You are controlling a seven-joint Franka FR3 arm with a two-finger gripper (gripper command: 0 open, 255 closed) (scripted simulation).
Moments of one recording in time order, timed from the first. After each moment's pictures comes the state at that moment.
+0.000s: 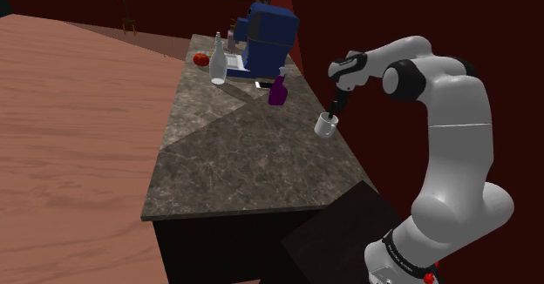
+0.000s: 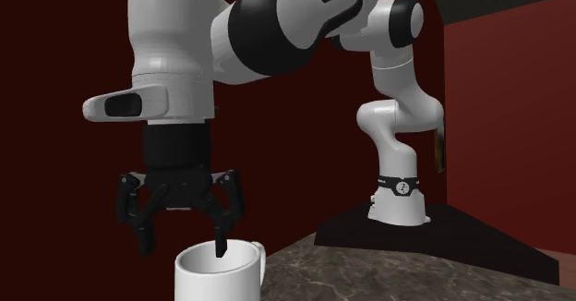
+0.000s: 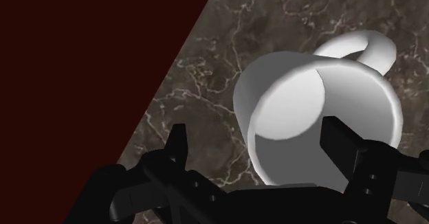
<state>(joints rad) -0.32 0.72 -0.32 -1.49 0.20 2.08 -0.82</state>
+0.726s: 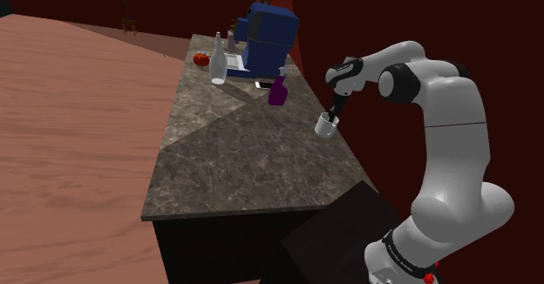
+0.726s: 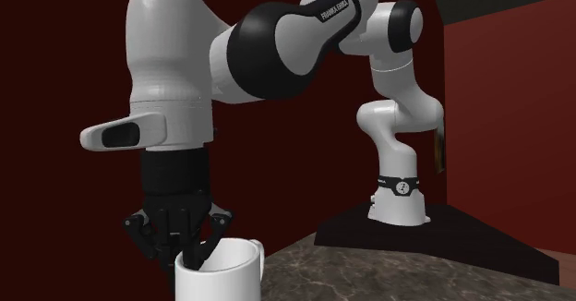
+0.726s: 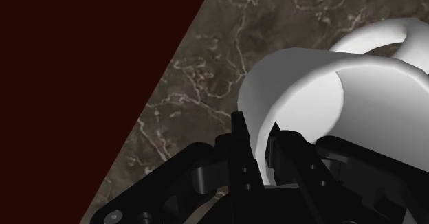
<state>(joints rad) -0.33 0.76 -0.31 -1.49 0.21 2.13 -0.82</state>
